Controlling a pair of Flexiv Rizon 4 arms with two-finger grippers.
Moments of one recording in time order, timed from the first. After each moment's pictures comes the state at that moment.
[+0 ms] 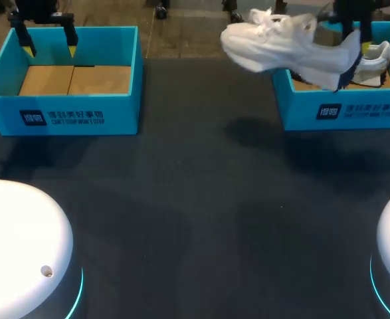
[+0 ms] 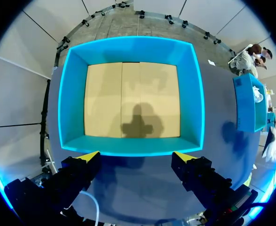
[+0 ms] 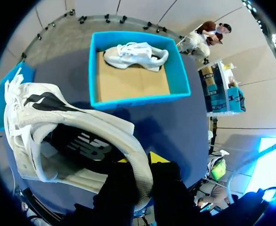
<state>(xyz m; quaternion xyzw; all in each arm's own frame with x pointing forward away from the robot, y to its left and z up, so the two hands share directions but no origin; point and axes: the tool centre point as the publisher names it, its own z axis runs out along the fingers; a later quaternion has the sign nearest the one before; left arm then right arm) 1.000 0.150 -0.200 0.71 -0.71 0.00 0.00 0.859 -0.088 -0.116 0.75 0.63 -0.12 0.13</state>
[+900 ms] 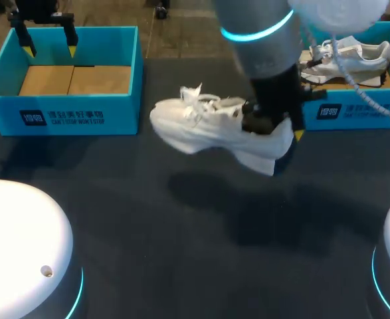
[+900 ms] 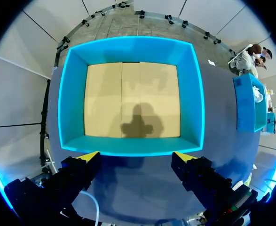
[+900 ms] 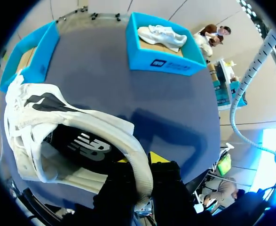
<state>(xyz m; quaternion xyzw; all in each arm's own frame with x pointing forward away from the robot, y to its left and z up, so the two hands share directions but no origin) 1.000 0.150 -0.200 0.71 -0.71 0.00 0.00 0.693 0.054 -0.171 0.74 0.65 -0.11 0.15</state>
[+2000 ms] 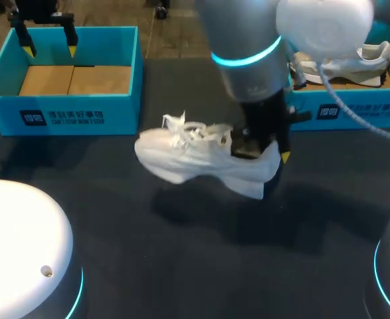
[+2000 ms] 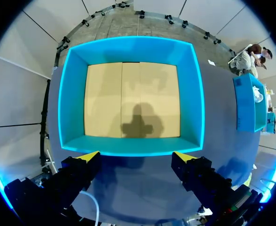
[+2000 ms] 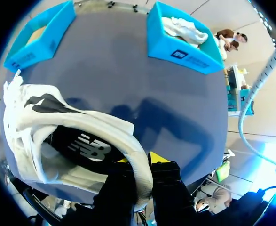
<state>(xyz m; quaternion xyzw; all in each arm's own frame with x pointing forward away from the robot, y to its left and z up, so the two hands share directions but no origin) 1.000 0.150 -0.200 0.71 -0.71 0.00 0.00 0.678 0.073 -0.217 0.70 0.70 -0.12 0.11</state>
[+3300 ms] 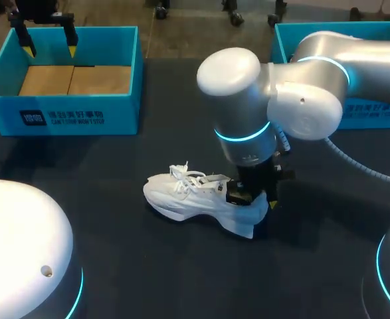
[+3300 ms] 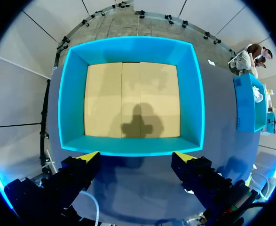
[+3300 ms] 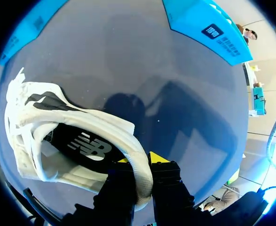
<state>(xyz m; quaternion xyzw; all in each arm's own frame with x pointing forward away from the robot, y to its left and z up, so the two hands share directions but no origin) 1.000 0.150 -0.200 0.71 -0.71 0.00 0.00 0.682 0.072 -0.370 0.70 0.70 -0.11 0.08</state>
